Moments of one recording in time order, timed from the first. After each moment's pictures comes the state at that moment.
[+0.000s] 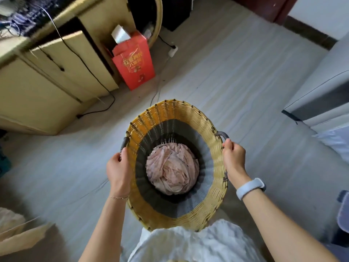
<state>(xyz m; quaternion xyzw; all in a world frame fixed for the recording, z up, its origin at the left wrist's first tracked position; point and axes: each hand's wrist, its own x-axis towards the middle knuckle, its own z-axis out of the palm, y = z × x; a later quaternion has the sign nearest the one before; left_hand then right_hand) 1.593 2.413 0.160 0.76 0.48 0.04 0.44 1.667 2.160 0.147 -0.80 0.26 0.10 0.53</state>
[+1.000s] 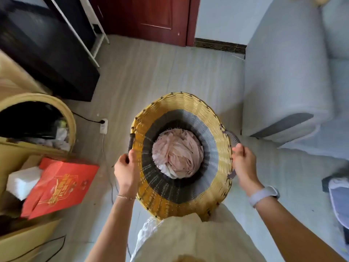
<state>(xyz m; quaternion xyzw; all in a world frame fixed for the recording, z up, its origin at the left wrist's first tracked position) 2.242 2.275 0.160 0.84 0.23 -0.09 0.48 2.156 2.019 0.153 -0.73 0.47 -0.07 0.49</state>
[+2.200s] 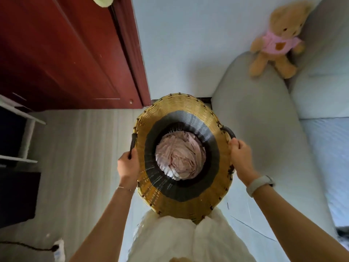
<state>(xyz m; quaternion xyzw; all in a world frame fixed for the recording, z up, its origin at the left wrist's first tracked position) 2.829 1.821 0.133 0.84 0.16 -0.23 0.47 2.681 1.588 0.143 -0.69 0.54 -0.08 0.48</state>
